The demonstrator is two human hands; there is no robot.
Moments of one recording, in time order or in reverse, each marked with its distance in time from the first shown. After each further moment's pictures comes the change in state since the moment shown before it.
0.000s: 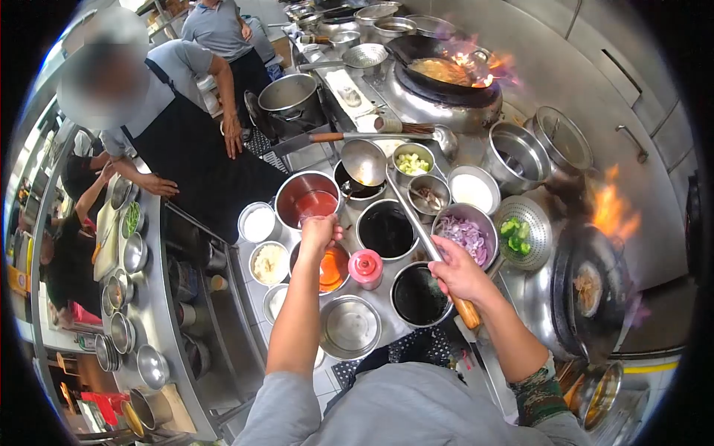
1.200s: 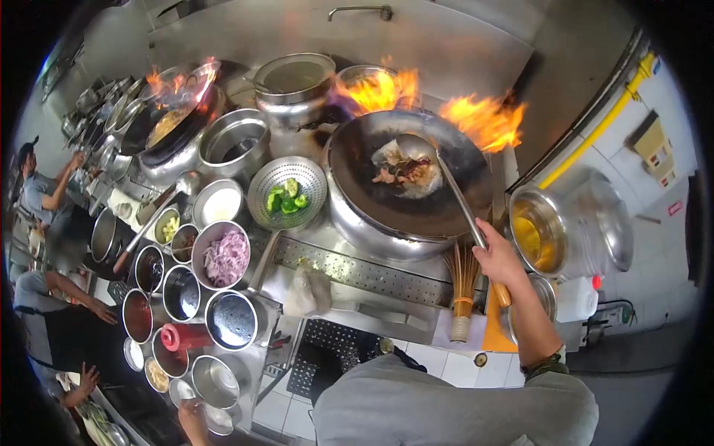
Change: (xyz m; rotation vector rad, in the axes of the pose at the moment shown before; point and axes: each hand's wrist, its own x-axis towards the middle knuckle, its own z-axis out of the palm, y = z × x) left_hand -0.192 -0.102 -0.096 1.225 -0.053 0.768; right_hand -0.391 0.182 -0.221 -0.459 1.080 0.326
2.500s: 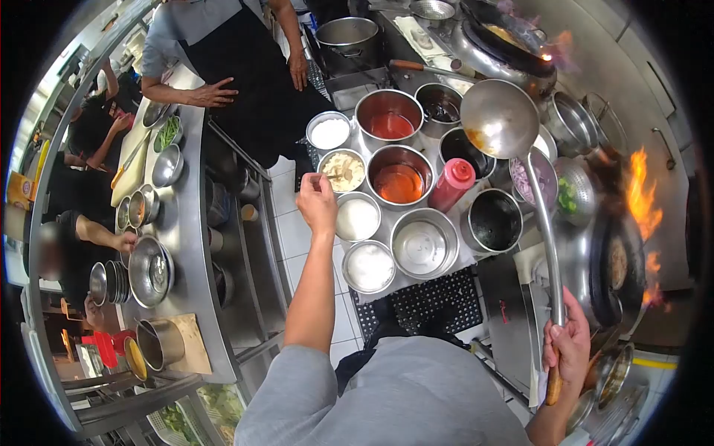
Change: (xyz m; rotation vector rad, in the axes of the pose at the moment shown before) left_hand 0.050 -0.088 0.012 -0.528 0.960 -0.593; right_hand -0.216 -0.273 0.142 0.795 -0.735 -0.094
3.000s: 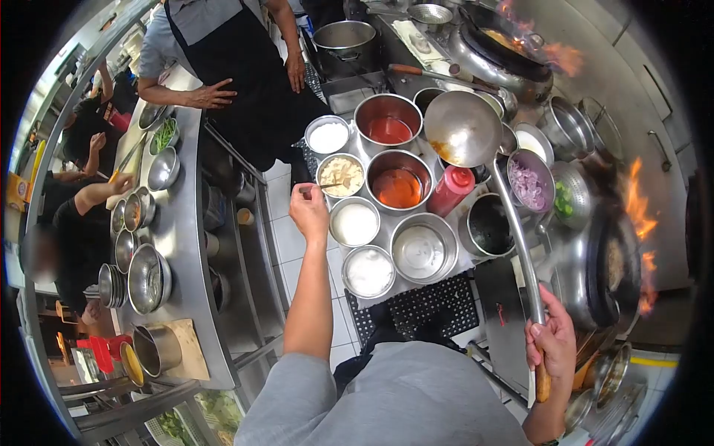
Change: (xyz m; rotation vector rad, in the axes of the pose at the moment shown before) left_hand 0.004 -0.033 -0.001 -0.054 0.024 -0.064; right_hand 0.008 0.003 0.025 0.000 -0.104 0.092
